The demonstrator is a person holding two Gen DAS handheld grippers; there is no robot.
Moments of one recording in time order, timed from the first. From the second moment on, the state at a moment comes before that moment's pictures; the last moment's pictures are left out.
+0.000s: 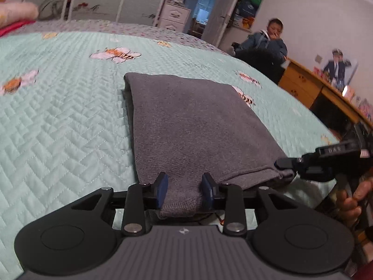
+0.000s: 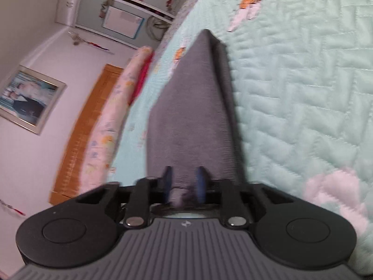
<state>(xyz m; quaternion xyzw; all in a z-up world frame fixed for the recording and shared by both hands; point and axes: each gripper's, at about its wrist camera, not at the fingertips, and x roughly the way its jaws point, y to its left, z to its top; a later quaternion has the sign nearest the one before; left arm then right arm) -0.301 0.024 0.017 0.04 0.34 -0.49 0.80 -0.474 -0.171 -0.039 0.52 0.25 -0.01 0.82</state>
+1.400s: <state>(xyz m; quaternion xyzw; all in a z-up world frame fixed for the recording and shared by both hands) -0.371 0.080 -0.039 0.55 -0.13 -0.51 0.65 -0.494 -0.030 -0.028 -0.43 0.29 -0.02 0.86</state>
